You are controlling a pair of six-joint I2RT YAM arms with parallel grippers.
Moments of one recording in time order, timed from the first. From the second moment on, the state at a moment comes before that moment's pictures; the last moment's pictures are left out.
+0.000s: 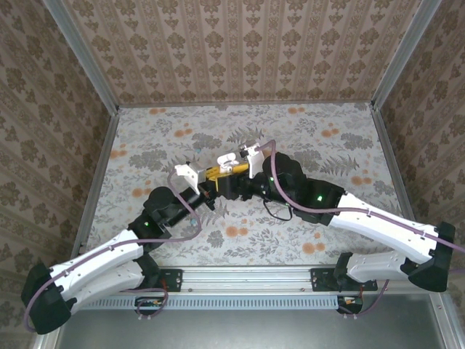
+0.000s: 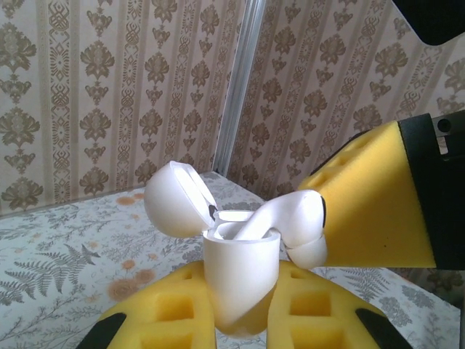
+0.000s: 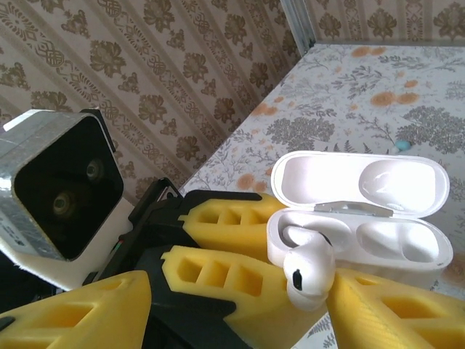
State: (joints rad) left arm -0.91 0.81 0.48 0.43 0.05 -0.24; right arm 1.01 1.20 1.19 -0.31 0.05 0.52
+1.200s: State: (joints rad) left arm -0.88 0.78 0.48 0.38 0.11 -0.32; right arm 0.95 1.29 1.34 -0.50 -0.06 0.67
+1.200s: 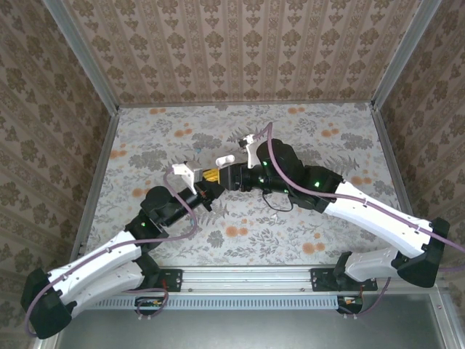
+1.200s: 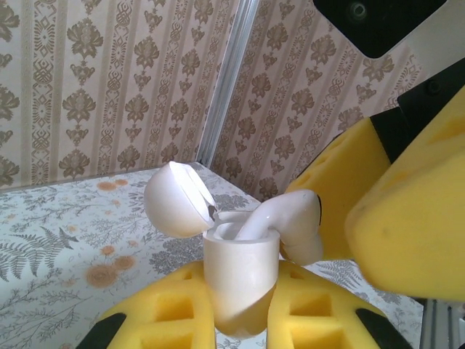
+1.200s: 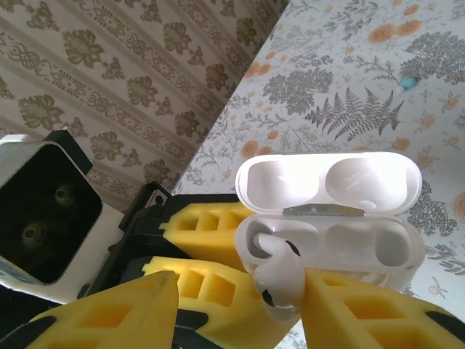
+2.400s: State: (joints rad) left arm -0.74 0.72 0.49 0.30 0.51 -0.37; right arm 0.91 1.38 1.65 -1.00 -0.16 0.03
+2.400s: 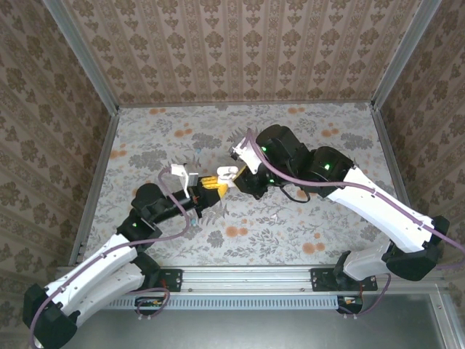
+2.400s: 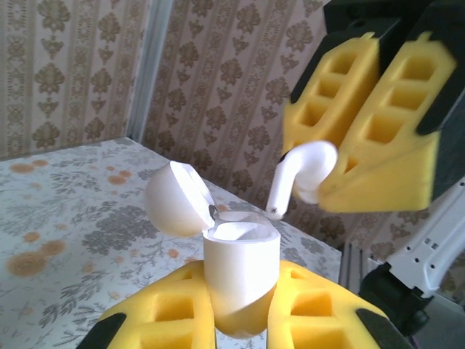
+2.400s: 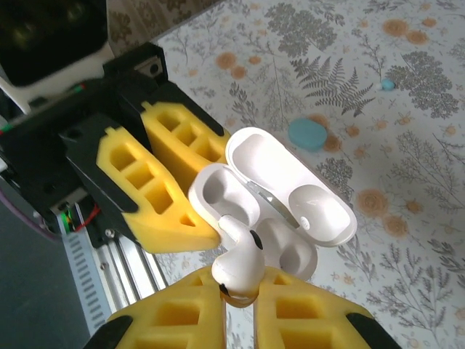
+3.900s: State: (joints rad) left arm -0.73 0.78 0.51 0.25 0.75 -0.29; right arm 0.93 1.50 1.76 -1.20 -0.26 -0.29
